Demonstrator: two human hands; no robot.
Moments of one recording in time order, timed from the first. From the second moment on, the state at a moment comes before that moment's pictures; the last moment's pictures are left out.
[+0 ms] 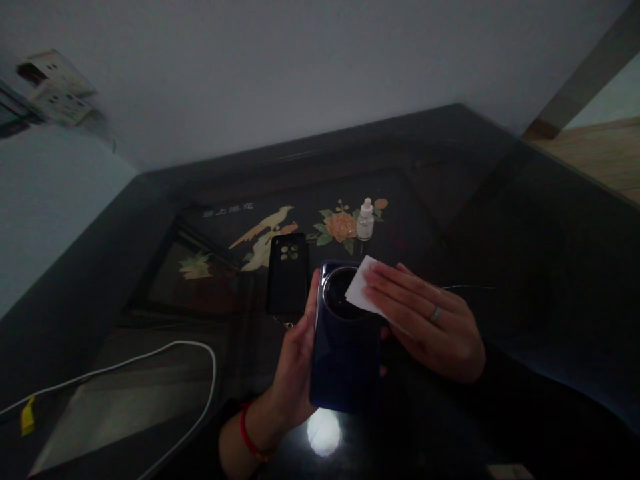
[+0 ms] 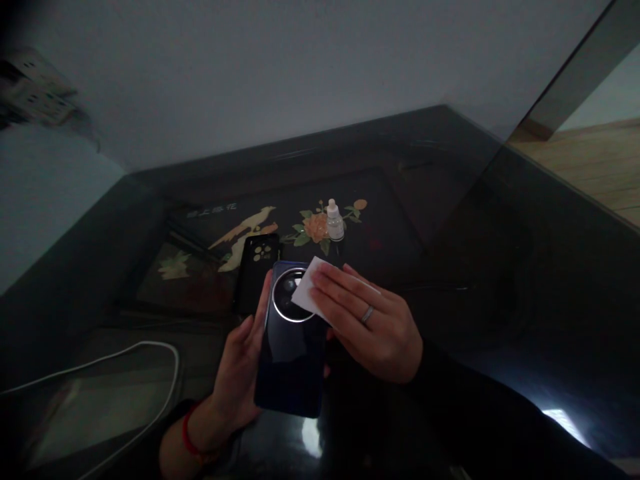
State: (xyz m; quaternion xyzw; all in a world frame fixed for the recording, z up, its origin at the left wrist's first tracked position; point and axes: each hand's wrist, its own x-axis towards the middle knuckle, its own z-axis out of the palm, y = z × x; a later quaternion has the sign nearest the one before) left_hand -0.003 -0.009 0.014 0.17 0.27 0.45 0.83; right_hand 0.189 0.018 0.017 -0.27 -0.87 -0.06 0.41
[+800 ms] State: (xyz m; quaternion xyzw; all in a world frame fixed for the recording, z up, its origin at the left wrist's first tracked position) left_hand -0.005 -0.013 0.011 0.17 0.18 0.39 0.89; right_hand 0.205 0.027 0.027 -0.34 -0.84 0.02 0.43
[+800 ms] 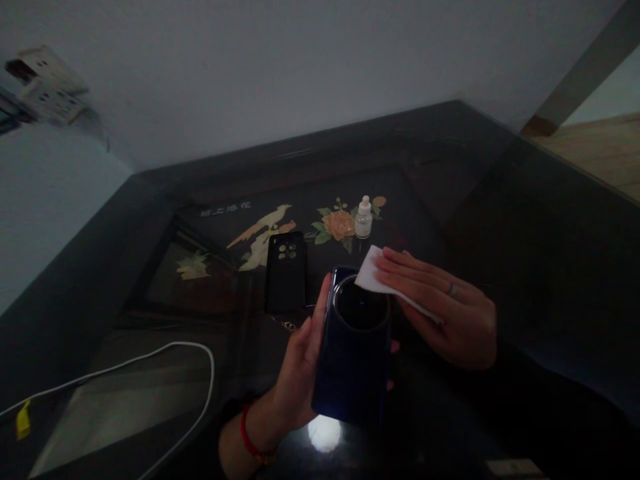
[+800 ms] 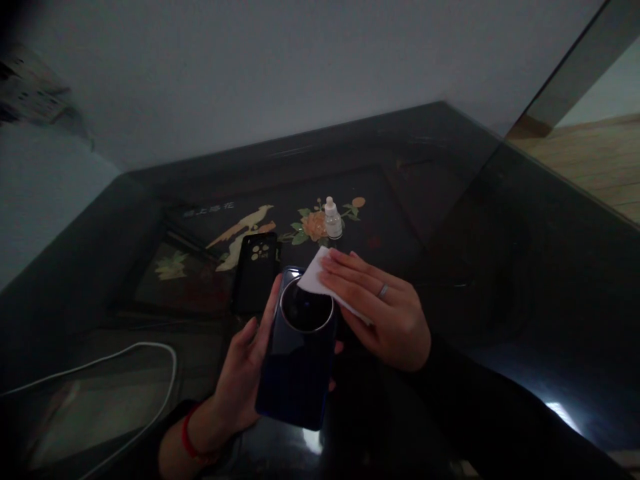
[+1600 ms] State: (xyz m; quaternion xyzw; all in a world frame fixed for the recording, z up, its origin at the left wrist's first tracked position) left_hand 0.000 -0.008 0.013 0.14 0.27 0.42 0.85; right_hand 0.197 0.022 0.014 -0.32 -0.84 0.07 0.44
